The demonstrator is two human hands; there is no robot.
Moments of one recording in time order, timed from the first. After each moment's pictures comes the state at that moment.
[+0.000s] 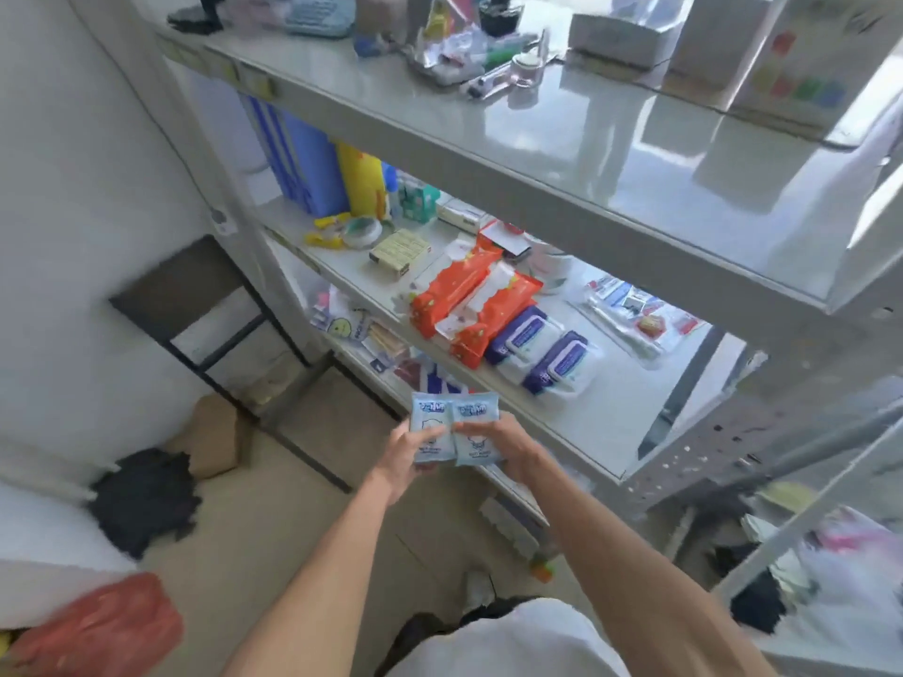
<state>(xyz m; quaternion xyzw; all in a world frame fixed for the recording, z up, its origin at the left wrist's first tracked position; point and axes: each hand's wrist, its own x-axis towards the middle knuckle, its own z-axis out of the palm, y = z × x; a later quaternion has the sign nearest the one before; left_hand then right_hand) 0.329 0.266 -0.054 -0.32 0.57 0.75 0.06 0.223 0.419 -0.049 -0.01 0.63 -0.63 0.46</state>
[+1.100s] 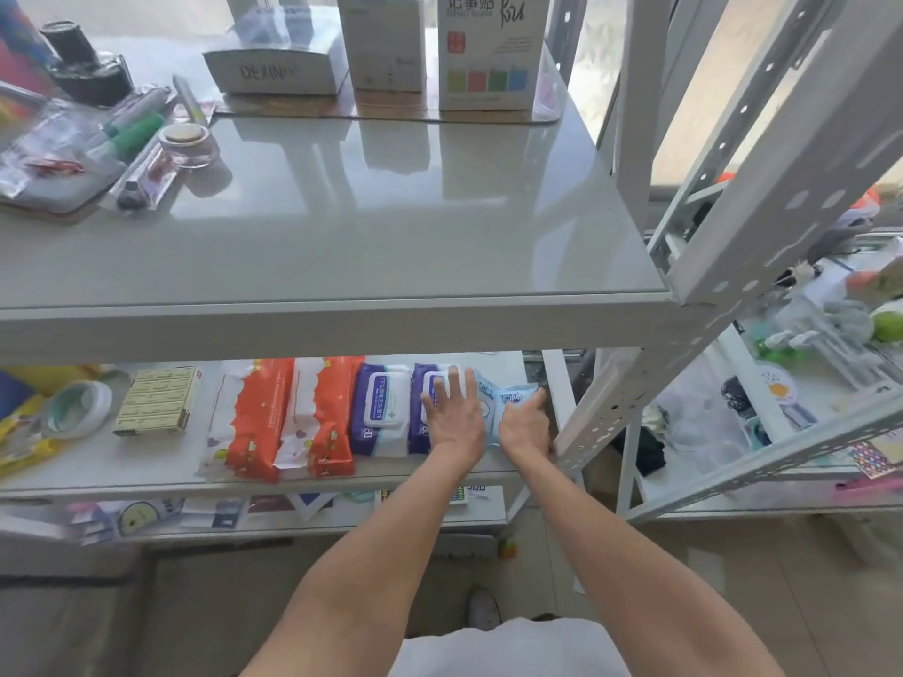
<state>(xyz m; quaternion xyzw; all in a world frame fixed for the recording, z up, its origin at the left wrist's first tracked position) 0.106 0.419 -0.064 0.14 0.98 0.06 0.11 0.142 0.509 -0.057 0.43 0.81 -0.40 0.01</state>
